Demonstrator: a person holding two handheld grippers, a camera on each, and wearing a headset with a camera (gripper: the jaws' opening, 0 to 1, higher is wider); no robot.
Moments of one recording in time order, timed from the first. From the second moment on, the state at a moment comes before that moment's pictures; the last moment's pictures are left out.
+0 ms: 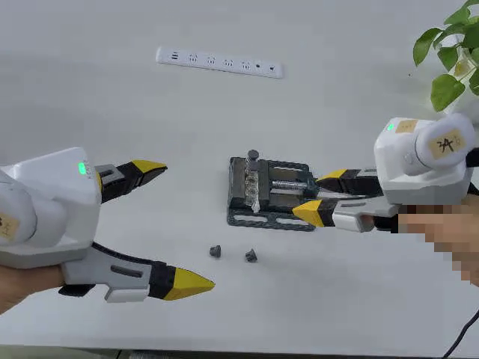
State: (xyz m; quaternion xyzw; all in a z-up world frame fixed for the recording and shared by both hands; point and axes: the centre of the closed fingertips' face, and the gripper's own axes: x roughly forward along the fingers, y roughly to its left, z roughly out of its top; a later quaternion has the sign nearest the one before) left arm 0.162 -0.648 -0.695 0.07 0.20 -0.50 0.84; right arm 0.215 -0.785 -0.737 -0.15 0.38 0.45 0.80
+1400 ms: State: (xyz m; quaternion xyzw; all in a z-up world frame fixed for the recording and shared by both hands) left arm 0.149 -0.645 -0.720 0.06 0.22 -0.50 0.83; right arm 0.165 -0.734 -0.826 -0.15 0.42 0.48 0.76
